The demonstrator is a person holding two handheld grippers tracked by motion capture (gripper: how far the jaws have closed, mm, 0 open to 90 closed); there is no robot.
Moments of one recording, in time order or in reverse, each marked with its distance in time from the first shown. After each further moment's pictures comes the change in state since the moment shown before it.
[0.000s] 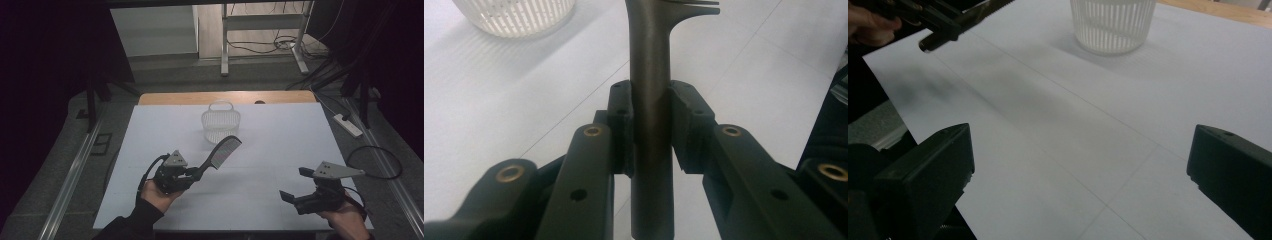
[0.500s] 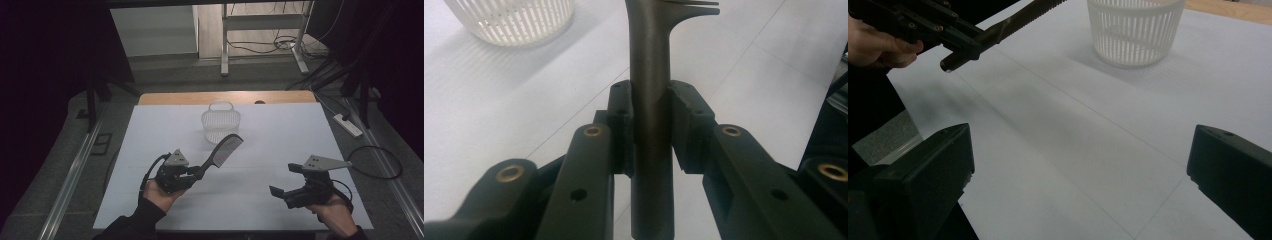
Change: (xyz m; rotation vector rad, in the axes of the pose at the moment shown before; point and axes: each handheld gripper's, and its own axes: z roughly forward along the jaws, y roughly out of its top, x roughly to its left) left arm -0.001 0.003 0.002 -0.030 -0.007 -0.007; right arm 0.007 0.018 0.019 0.006 0.046 0.023
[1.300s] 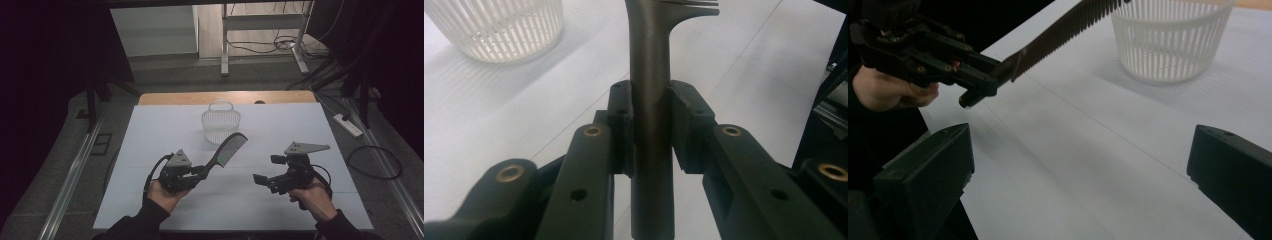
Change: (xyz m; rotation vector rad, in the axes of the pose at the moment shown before) left arm -0.007 0.004 0.004 -0.039 -0.020 0.009; right arm -0.002 0.028 0.039 0.002 0.098 0.080
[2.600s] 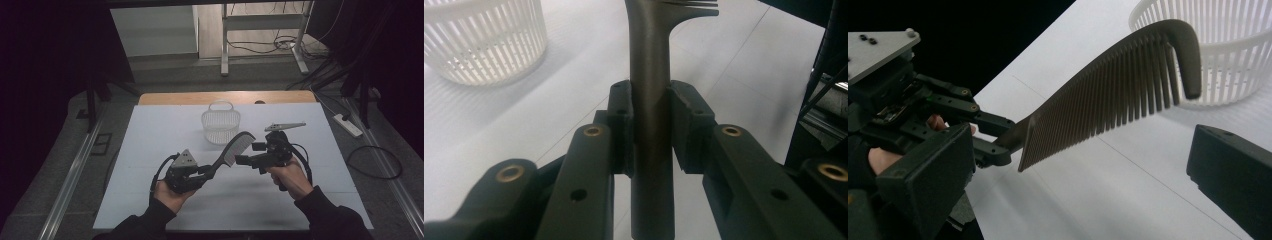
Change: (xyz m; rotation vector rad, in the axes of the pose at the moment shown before) left arm -0.010 0.007 0.007 -0.048 -0.029 0.018; right arm -0.010 0.044 0.048 0.047 0.097 0.138
